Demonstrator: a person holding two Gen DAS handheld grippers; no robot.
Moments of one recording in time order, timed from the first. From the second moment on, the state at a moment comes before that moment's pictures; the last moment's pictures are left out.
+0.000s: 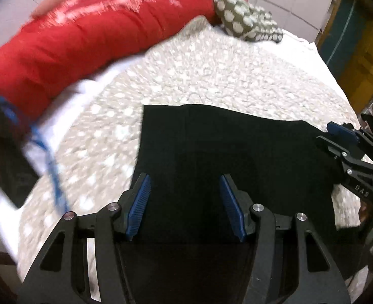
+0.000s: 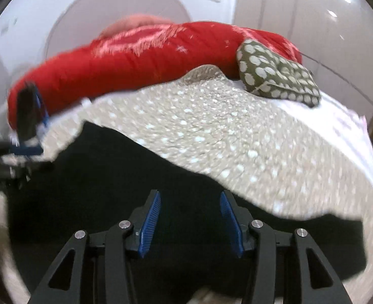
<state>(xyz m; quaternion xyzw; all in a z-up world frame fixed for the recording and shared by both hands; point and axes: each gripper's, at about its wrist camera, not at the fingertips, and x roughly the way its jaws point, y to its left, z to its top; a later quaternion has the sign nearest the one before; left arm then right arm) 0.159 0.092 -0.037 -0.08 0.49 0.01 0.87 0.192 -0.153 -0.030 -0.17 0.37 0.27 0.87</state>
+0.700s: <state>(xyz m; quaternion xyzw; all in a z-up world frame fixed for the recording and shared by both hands) 0.130 0.141 -0.007 -0.10 0.42 0.09 0.90 0.131 -0.176 -0.001 -0.14 0.32 0.31 0.88</state>
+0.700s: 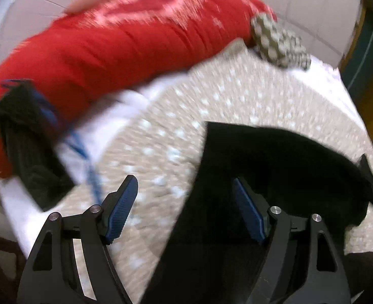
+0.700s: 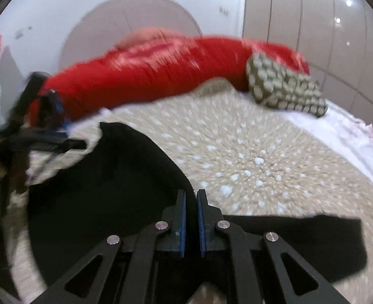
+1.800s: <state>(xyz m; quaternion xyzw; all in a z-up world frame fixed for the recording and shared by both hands) 0.052 0.046 -0.054 -0.04 0.46 0.03 0.89 0.161 -0.239 -0.059 -0.01 0.47 0.06 0.88</state>
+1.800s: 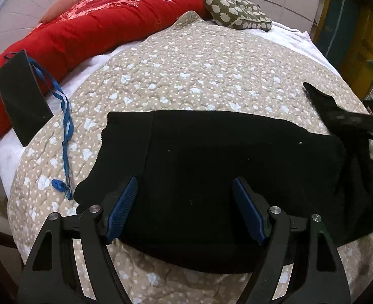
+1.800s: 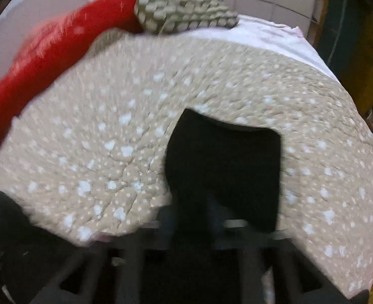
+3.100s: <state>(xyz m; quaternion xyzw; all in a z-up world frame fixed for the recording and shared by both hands) 0.039 0.015 -0.050 -0.02 0.48 0.01 0.88 -0.104 -0.457 -0.053 0.16 0.44 -0.04 0.88</state>
